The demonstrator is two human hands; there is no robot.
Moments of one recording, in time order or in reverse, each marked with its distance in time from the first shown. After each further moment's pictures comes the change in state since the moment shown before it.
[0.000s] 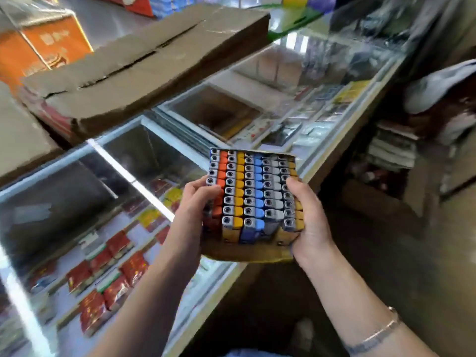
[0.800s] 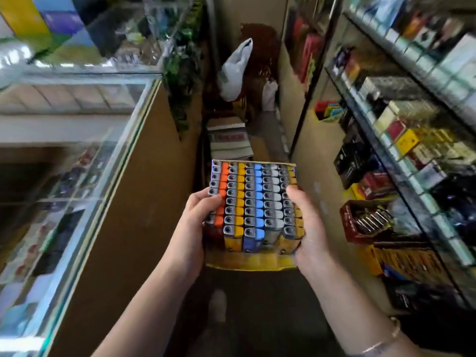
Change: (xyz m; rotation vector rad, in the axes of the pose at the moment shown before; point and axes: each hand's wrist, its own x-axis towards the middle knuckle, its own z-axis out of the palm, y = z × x) left_hand 0.172 -0.092 0.478 0.152 -0.746 -0.293; right_hand 0.078 -0.234 -0.375 0.242 0.673 -0.288
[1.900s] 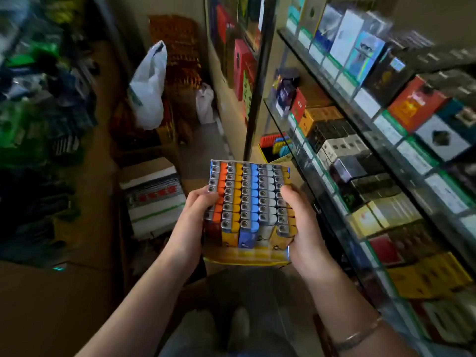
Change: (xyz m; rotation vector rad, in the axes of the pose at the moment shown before) left_hand 0.488 0.064 0.197 0.110 -0.206 -0.187; right_hand 0.423 -0.214 -0.080 0.000 0.182 -0.099
